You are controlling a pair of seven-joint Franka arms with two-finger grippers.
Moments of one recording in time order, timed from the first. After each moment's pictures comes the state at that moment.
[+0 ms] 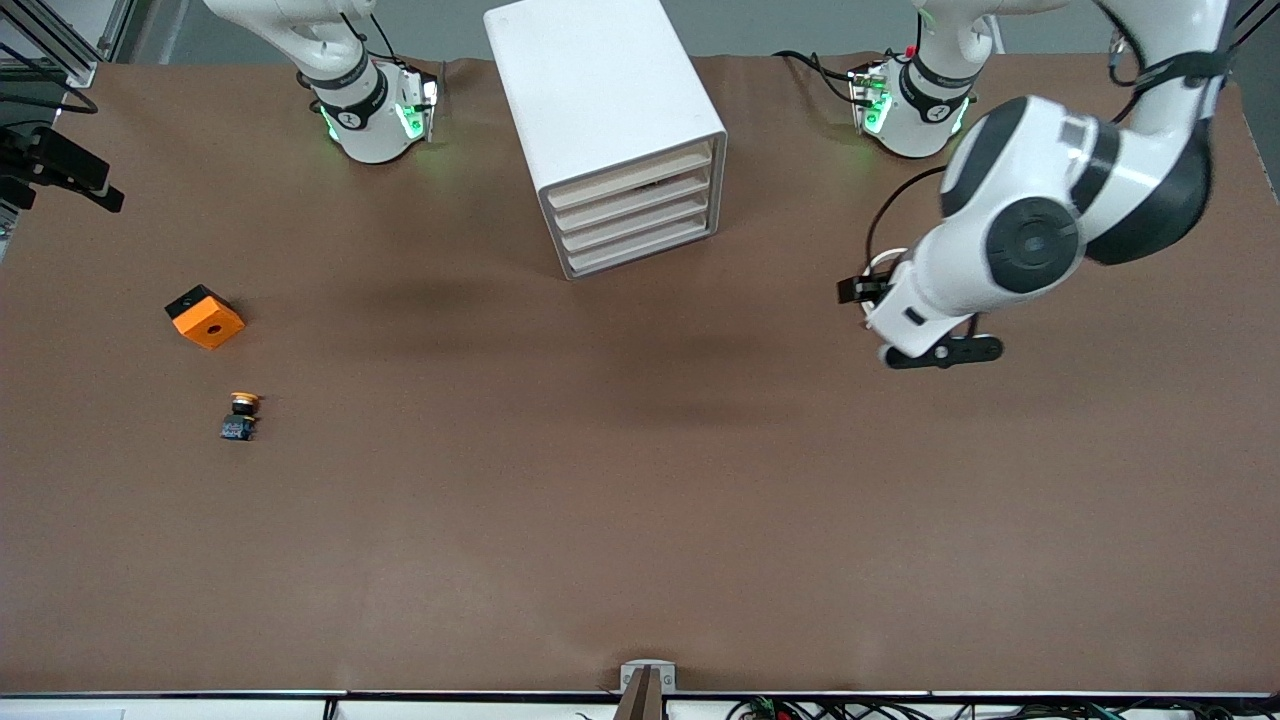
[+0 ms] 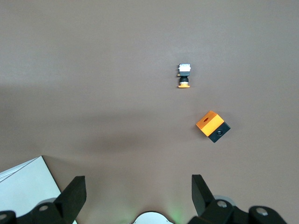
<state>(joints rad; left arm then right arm) 0.05 0.21 -0.42 -1.68 0.00 1.55 -0.43 0.00 -0.13 -0.08 -1.61 0.02 1.43 -0.01</state>
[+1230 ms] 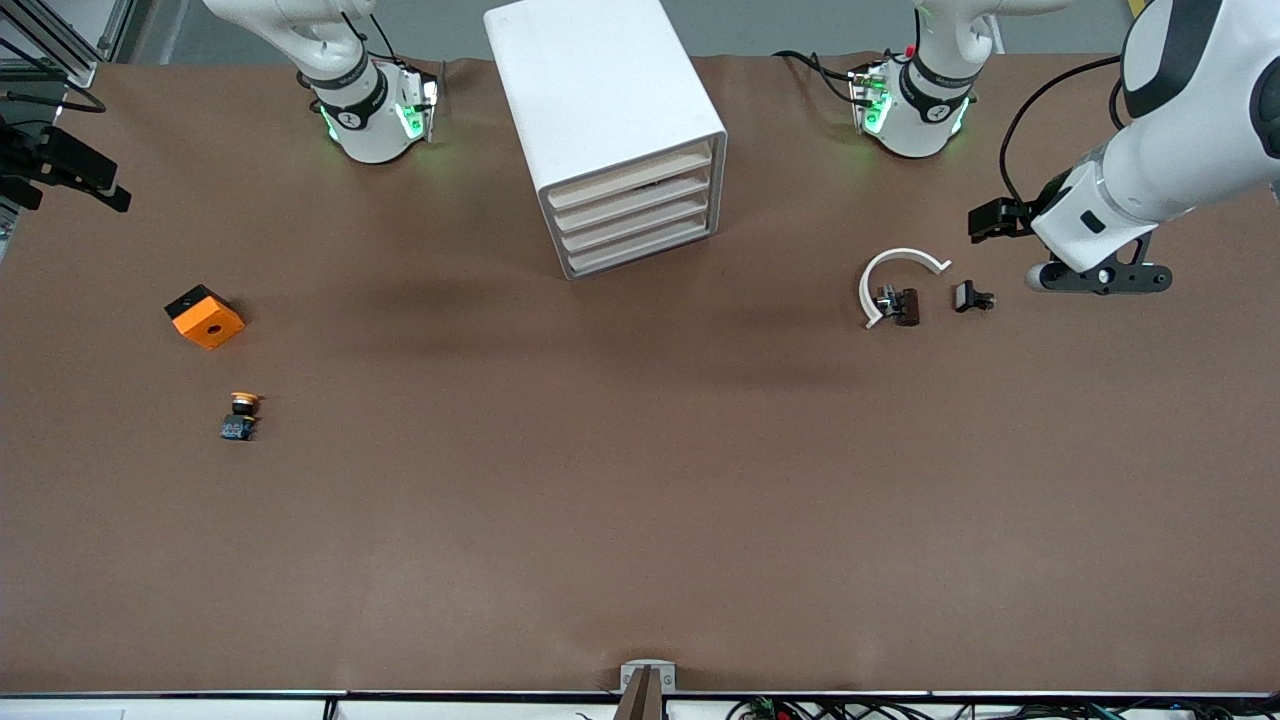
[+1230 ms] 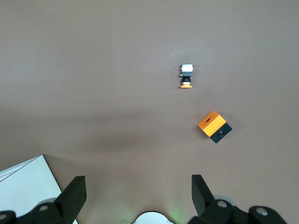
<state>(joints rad) -0.05 -0.07 -0.11 -1.85 -0.04 1.51 -0.11 0.01 -0.13 -0.08 -1.61 0.02 1.43 -0.01</state>
